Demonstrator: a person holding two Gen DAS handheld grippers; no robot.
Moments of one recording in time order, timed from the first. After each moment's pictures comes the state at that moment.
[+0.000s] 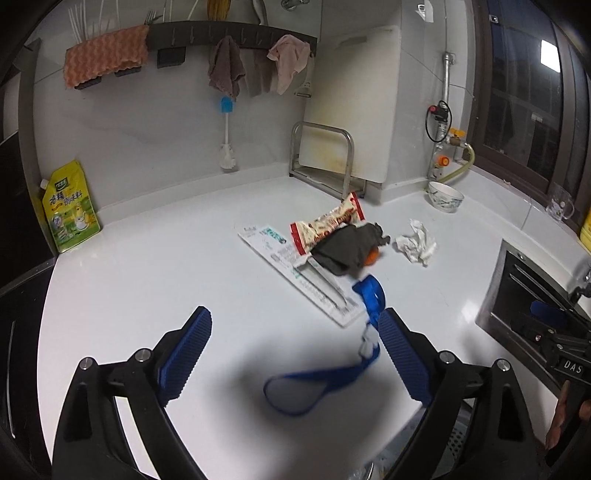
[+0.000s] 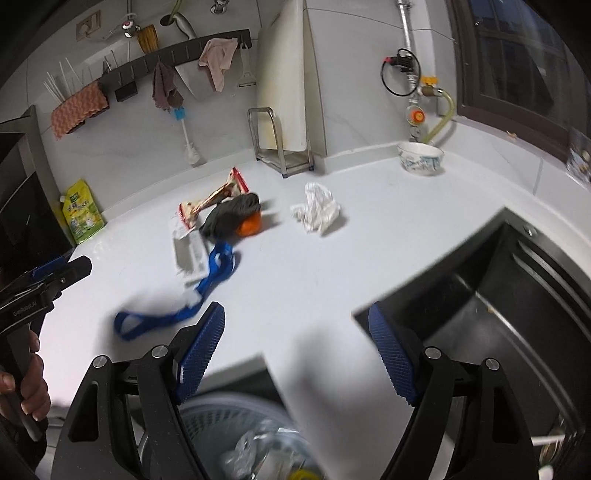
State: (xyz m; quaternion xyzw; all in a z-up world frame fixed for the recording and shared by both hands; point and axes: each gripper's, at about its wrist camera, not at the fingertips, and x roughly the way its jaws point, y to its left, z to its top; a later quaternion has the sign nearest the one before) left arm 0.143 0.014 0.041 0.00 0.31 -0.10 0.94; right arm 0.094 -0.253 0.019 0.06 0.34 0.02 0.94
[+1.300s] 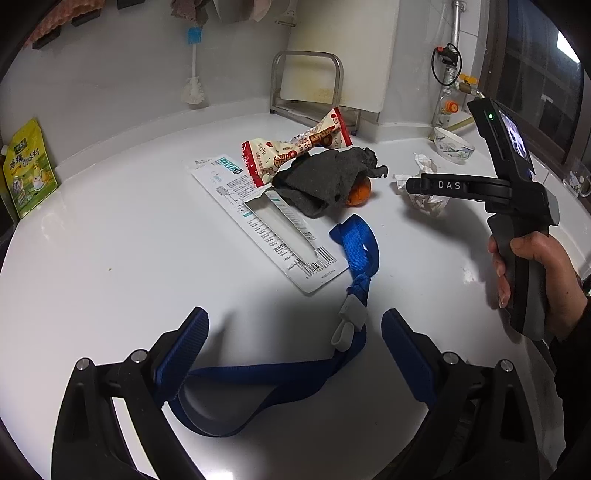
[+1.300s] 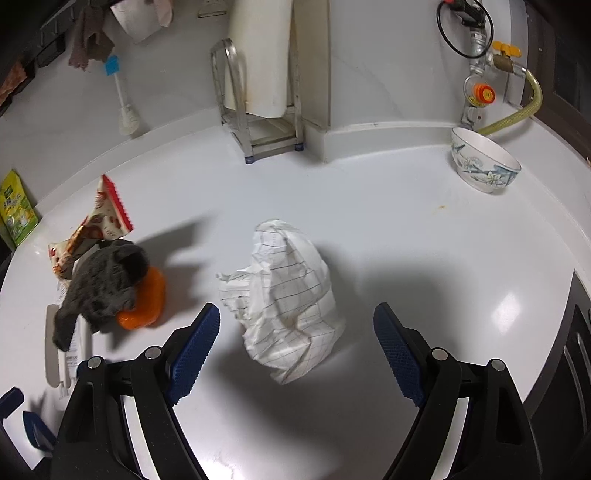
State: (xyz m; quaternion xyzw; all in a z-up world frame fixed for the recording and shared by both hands) left arm 0.181 -0.041 -0.036 0.00 0.40 -0.10 0.91; right arm 0.323 -0.282 -0.045 0.02 0.42 0.02 0.91
